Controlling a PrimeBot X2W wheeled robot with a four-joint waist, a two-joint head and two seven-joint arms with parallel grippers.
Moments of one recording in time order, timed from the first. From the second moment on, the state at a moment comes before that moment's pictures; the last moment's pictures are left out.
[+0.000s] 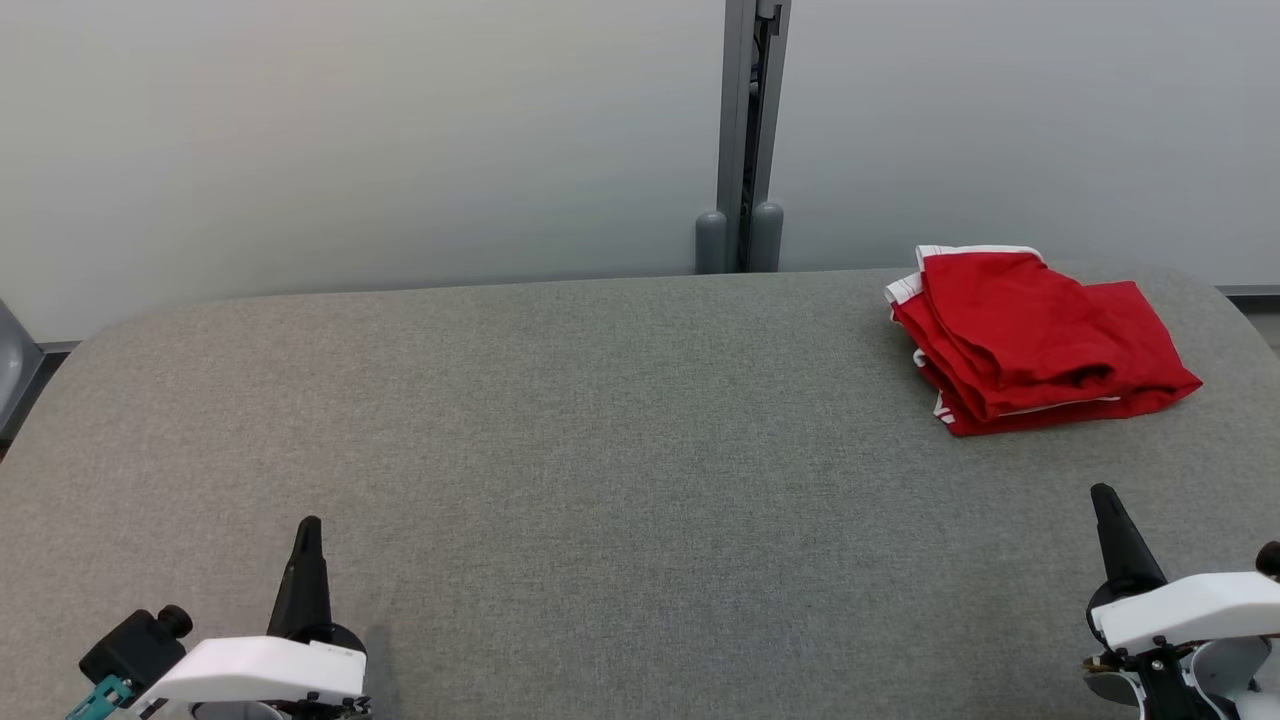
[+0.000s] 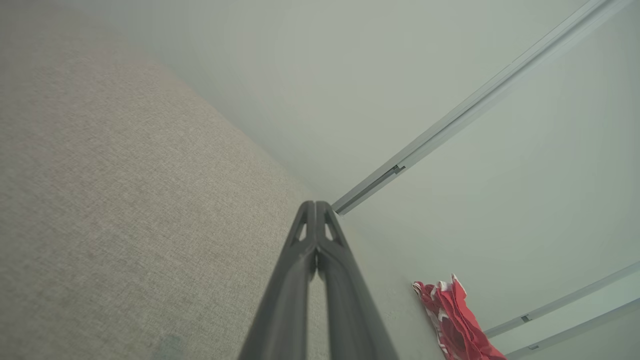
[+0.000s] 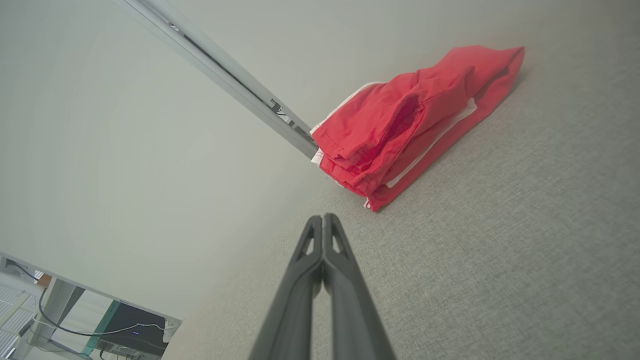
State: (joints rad) left arm -0.07 0.04 0.01 0.40 -0.90 -0.12 -0.15; right arm -0.14 -0.09 -0.07 0.40 0.91 0.13 0.00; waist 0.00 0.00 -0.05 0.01
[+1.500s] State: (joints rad) left arm -0.18 0.05 0.01 0.39 -1.36 -0.12 -0.08; right arm -0.28 -0.07 -0.18 0.46 1.32 0.13 0.17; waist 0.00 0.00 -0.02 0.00
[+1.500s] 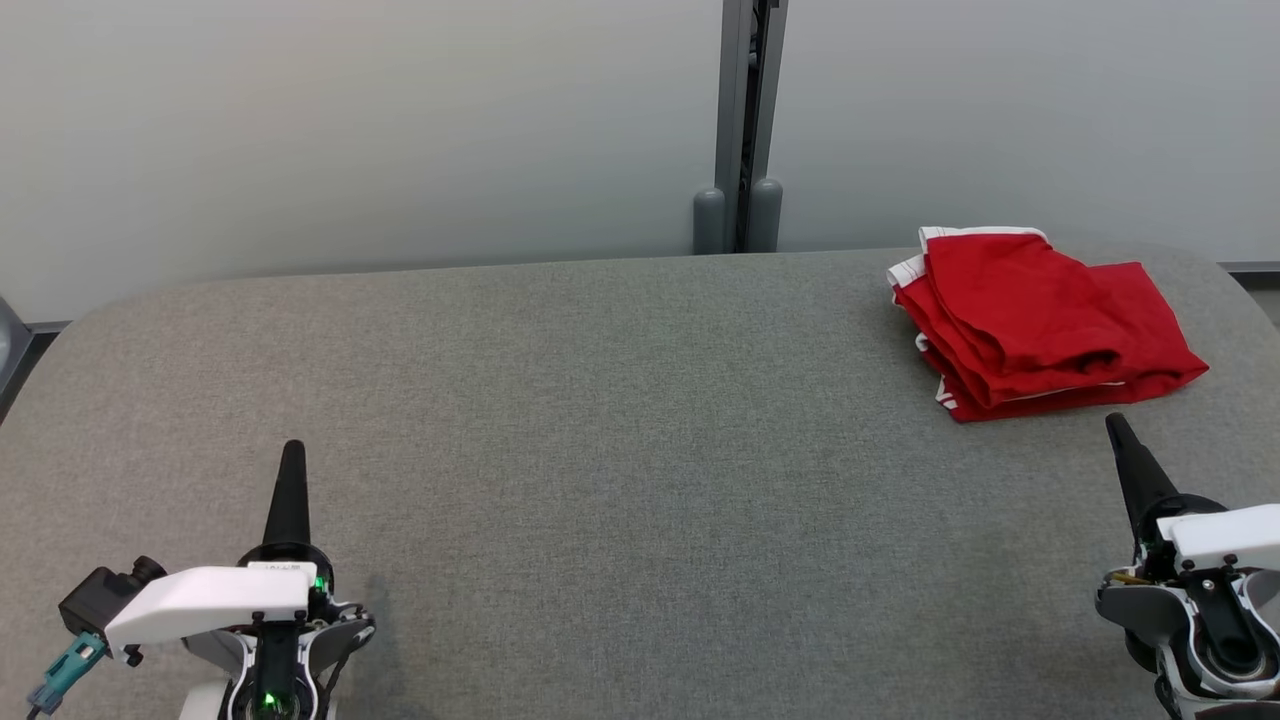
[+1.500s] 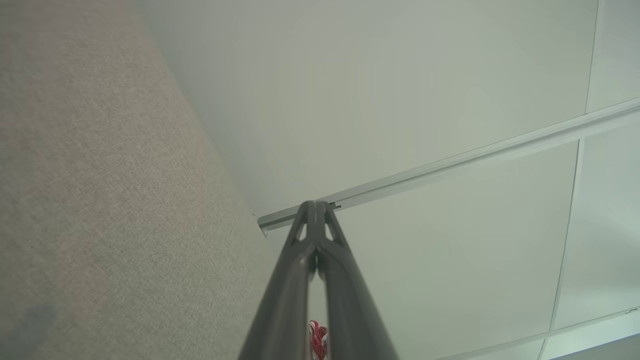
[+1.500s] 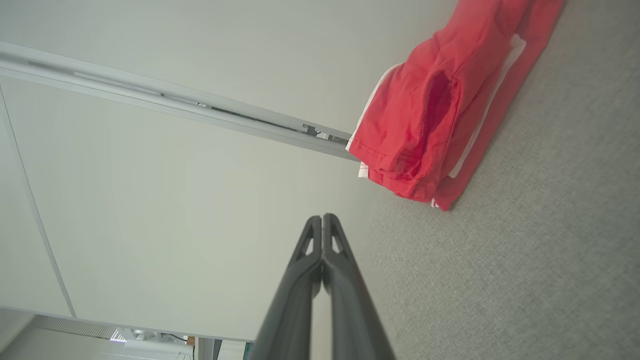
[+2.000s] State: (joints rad) left arm -0.21 0.05 0.01 0.38 -1.48 -0.12 -0.07; right arm -0.32 -0.07 -0.21 0.48 1.42 0.13 0.21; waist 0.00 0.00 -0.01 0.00
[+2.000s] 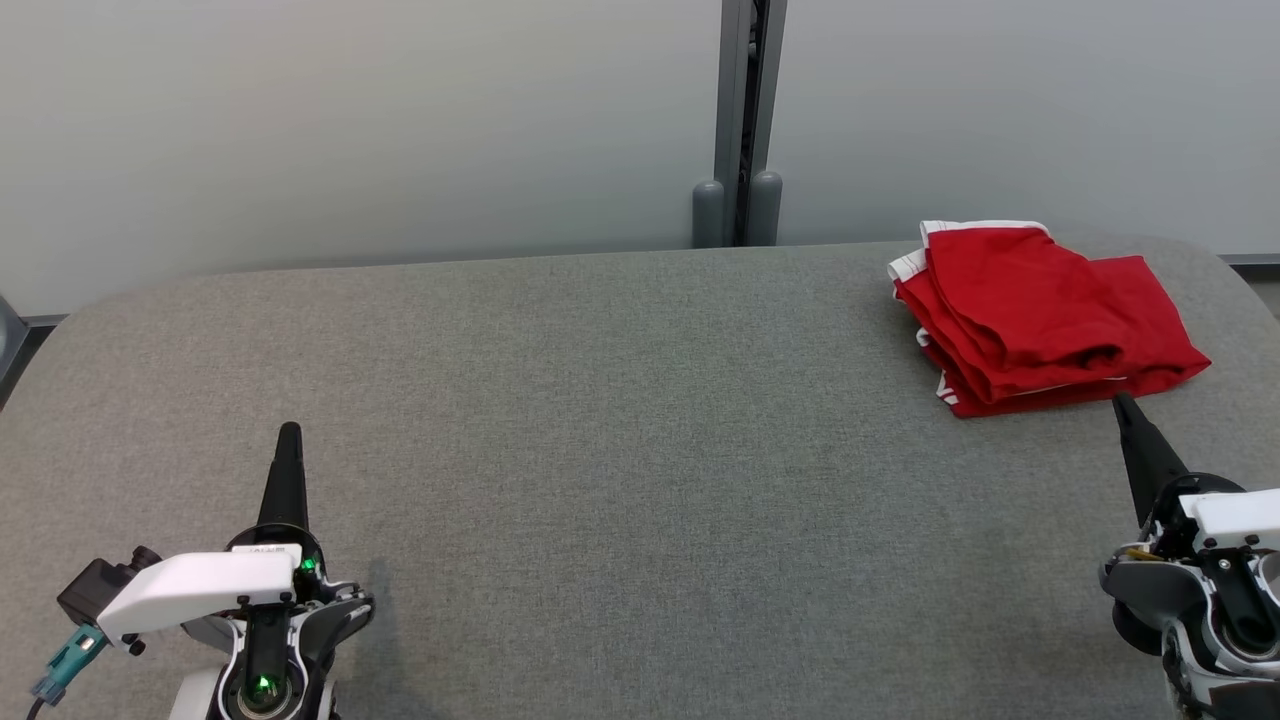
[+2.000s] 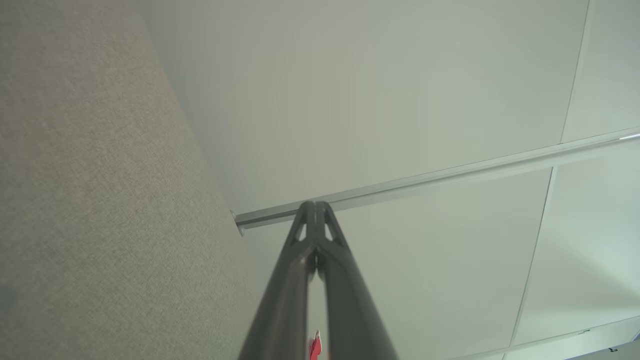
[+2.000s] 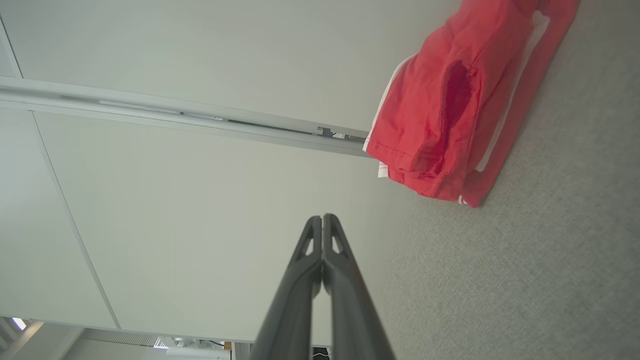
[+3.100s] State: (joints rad) left arm -0.25 0.05 0.01 0.38 -1.62 -0.13 -0.04; right arm -0.36 -0.06 -0.25 0.50 1.55 0.13 0.27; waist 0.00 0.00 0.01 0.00
